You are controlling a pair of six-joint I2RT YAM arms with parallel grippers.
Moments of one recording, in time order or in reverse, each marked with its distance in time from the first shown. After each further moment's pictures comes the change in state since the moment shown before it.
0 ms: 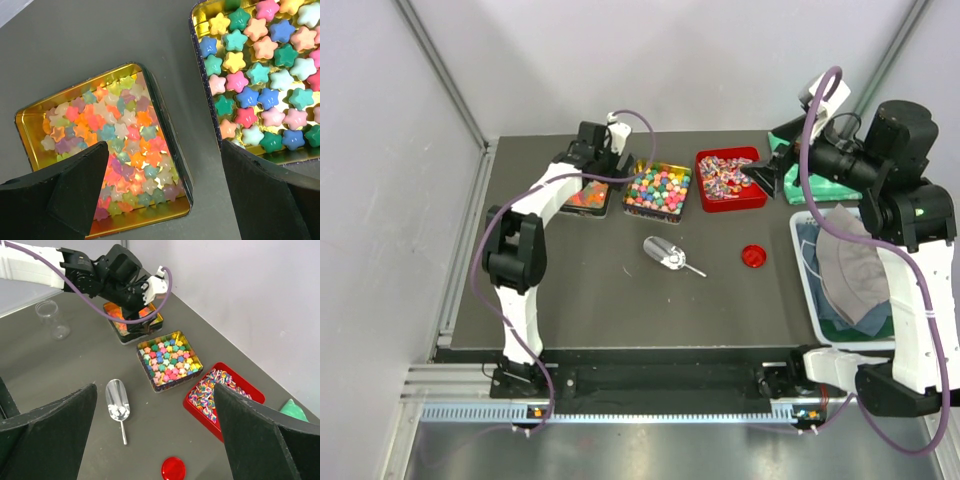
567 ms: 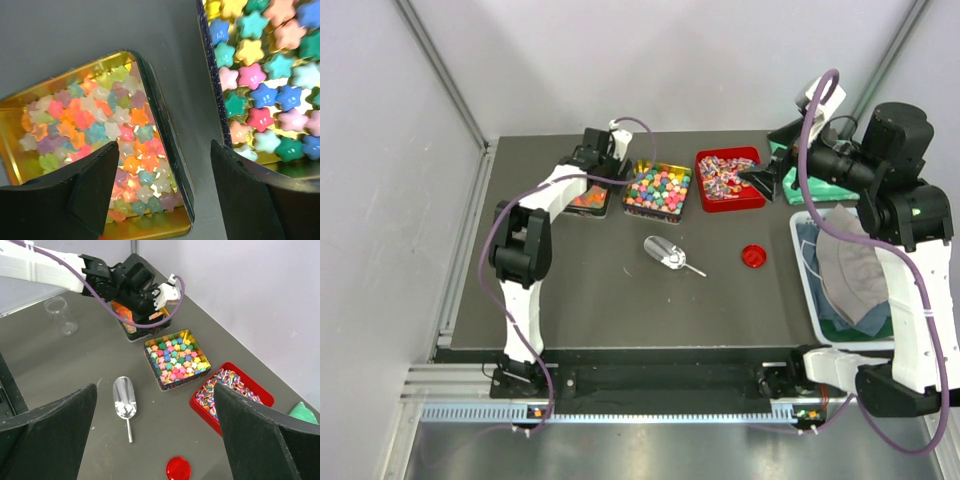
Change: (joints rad) left arm 0.000 0.070 0.010 0.014 -0.031 -0.016; right arm -0.001 -0.004 -0.024 0.005 -0.037 0.000
